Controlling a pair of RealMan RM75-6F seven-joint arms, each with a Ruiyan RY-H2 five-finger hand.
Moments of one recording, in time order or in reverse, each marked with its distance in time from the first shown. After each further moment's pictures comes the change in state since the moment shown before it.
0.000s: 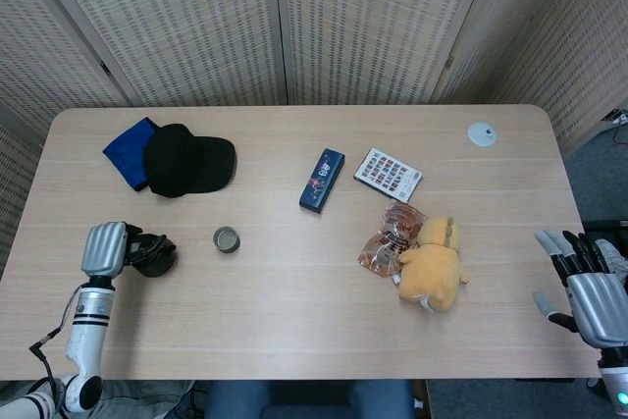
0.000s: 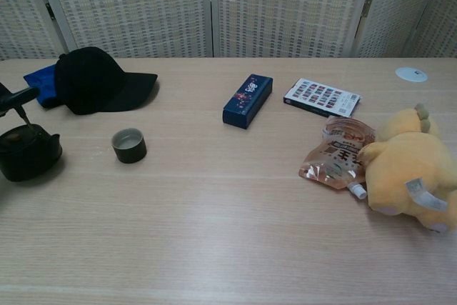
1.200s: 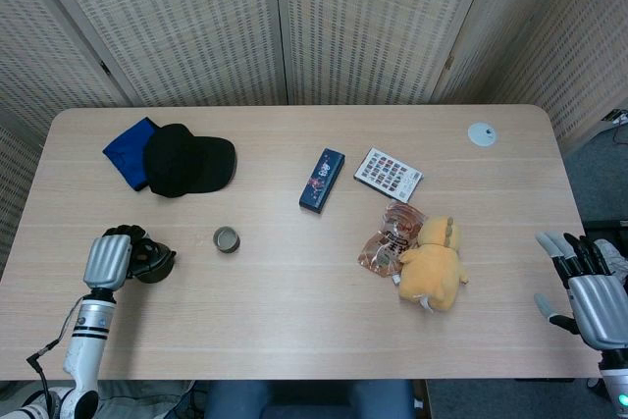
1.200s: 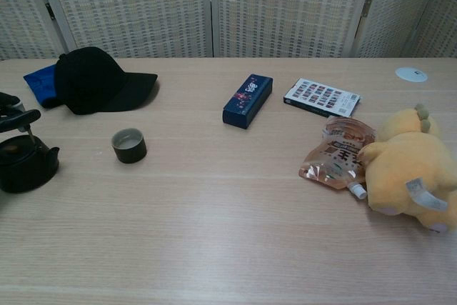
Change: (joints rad) left arm 0.042 0.020 0.038 -0.051 0.041 0.014 0.072; right arm -0.003 -0.008 -0.006 0.014 0.000 -0.004 0.012
